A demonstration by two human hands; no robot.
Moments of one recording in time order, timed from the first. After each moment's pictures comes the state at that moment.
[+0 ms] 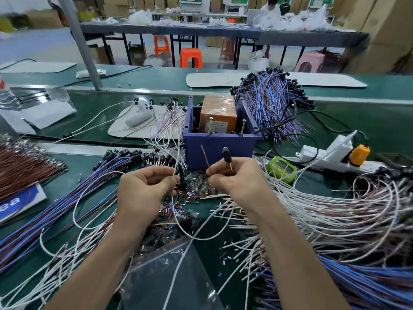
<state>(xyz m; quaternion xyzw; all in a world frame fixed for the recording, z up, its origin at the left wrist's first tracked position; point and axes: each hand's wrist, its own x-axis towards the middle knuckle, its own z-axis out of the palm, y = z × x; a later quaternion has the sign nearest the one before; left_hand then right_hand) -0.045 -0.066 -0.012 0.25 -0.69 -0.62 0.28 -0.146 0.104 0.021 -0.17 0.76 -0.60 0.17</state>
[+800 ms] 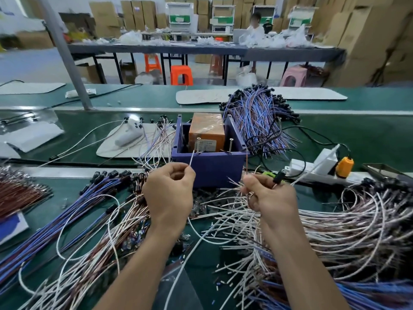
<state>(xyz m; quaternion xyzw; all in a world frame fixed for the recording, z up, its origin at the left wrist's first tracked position) -0.114 -0.018 0.009 0.26 -0.75 -0.43 0.44 -0.170 0.149 0.008 0.02 0.61 -0.79 0.05</state>
